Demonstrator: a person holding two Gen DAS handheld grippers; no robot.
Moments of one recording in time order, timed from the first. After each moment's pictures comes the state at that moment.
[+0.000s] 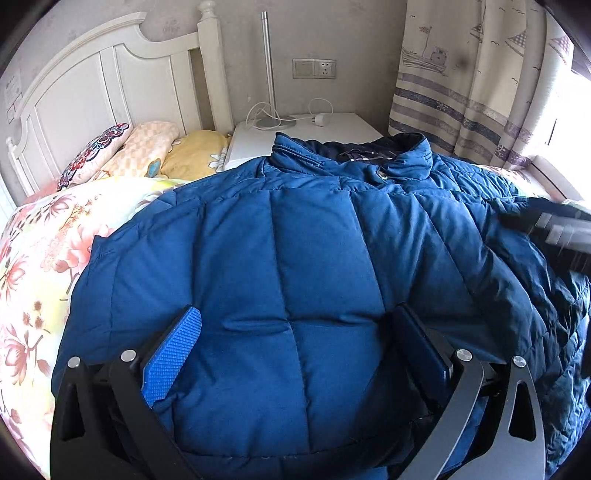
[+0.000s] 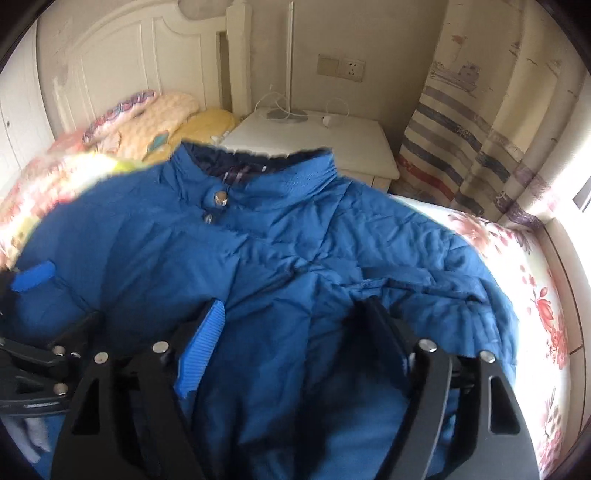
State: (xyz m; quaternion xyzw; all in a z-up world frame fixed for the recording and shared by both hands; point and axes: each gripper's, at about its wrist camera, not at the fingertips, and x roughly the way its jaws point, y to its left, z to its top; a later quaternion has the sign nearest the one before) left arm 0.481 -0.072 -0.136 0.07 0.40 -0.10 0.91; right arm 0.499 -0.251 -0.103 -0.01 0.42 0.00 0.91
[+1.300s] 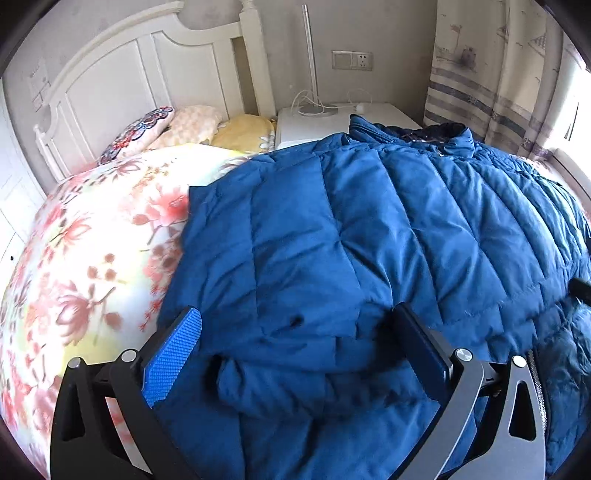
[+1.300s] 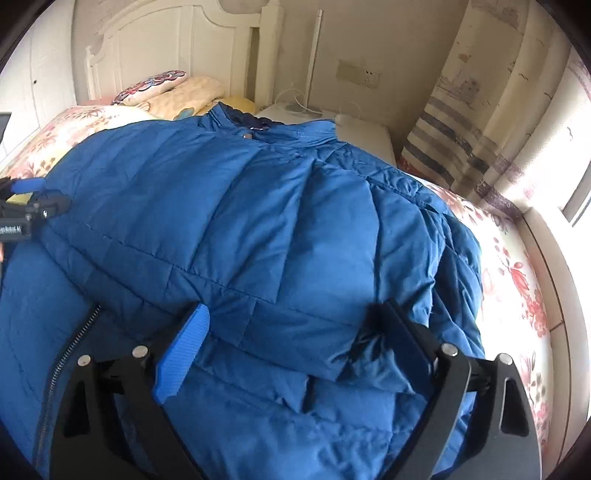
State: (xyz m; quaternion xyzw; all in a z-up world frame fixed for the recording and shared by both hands) left arm 0.431 0.010 -0.121 0.08 0.41 -0.05 0.91; right arm 0.410 -0.256 -0.117 -0.07 0.43 0.04 0.90
